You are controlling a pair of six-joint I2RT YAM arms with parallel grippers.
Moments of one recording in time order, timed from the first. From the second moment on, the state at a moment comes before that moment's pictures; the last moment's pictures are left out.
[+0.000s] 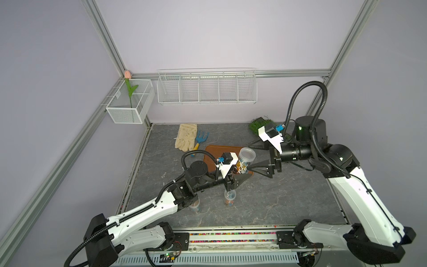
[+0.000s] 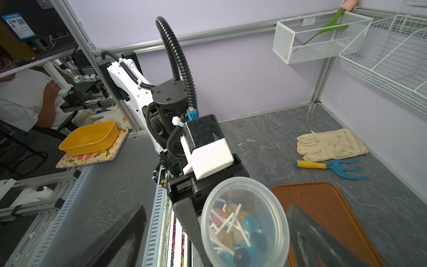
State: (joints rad) left arm -1.00 1.08 0.81 0.29 0.33 -0.08; right arm 0.61 1.21 1.67 -0.90 -0.82 -0.21
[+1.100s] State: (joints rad) left arm -1.00 1.09 0.78 0.28 0.26 -0.07; right arm 0.79 1.19 1.58 -0.80 -0.30 0.17
